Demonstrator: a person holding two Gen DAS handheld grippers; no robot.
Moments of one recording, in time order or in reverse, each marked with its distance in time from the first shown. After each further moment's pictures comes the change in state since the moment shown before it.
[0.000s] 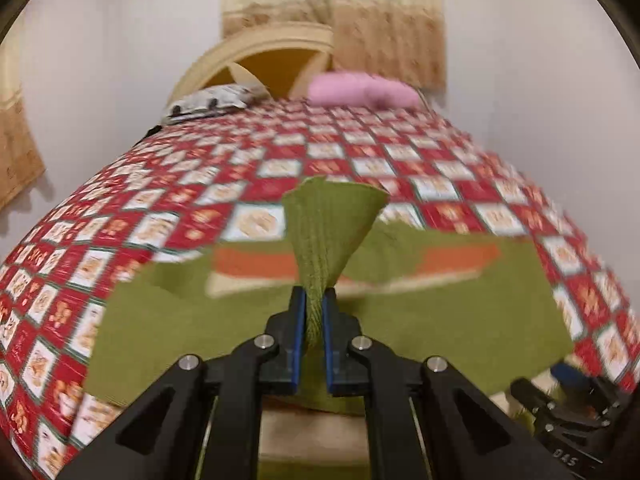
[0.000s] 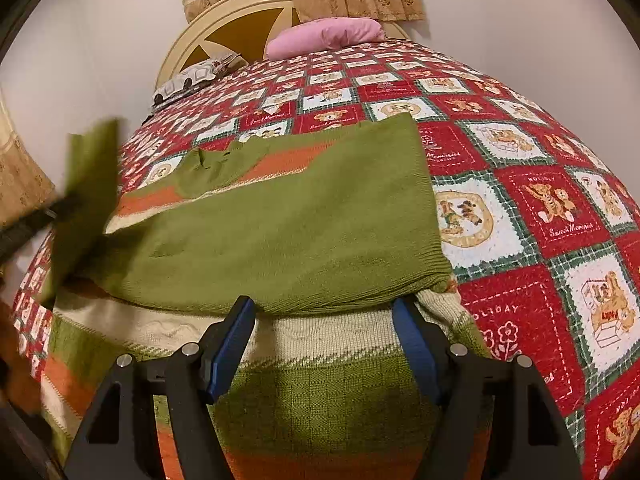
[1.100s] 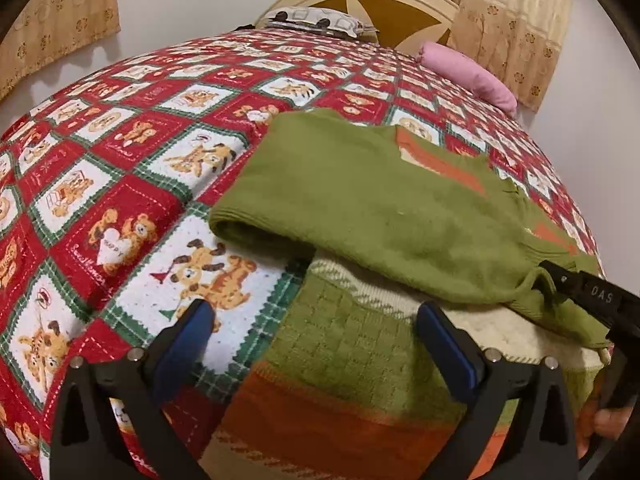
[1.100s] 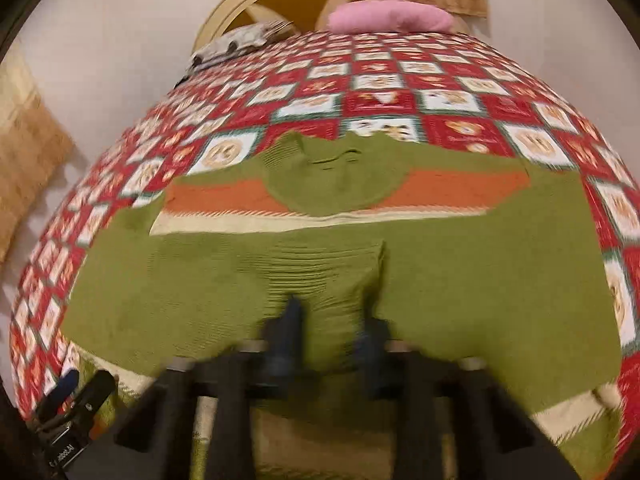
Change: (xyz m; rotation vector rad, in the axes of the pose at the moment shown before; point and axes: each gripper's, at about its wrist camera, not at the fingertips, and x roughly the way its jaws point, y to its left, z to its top) left arm -0.019 0.134 -0.097 -0.425 0.188 0.081; right arm 0.064 0.130 0.045 -0.162 0.104 0.067
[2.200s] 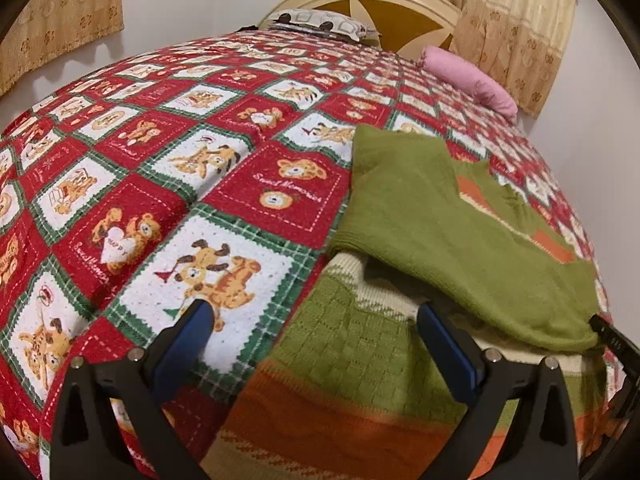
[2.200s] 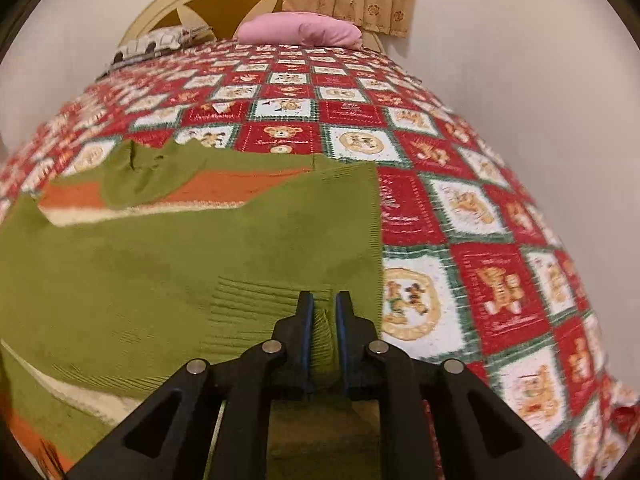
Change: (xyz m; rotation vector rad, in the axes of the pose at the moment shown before) left arm -0.002 0.006 0.005 -0.025 -0.014 -0.019; right arm -0.054 -0.115 -0.025 0.002 -0.053 -0.419
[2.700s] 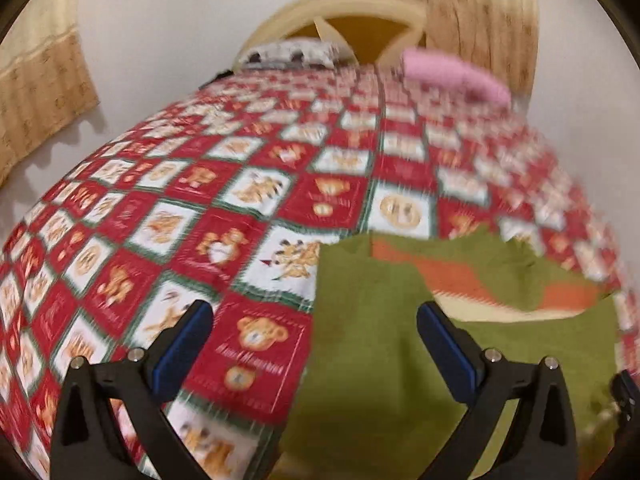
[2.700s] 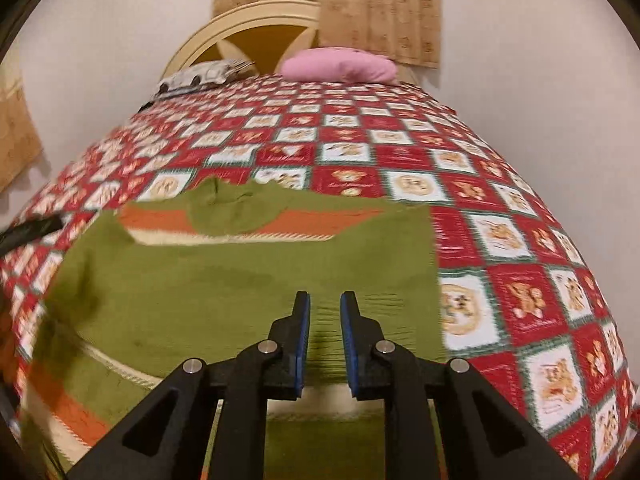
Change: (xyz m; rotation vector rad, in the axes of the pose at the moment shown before) left arm 0.046 -0.074 0.101 0.244 -0.052 0.141; right arm -0.034 0.037 -0.003 -0.037 -0.090 0.186
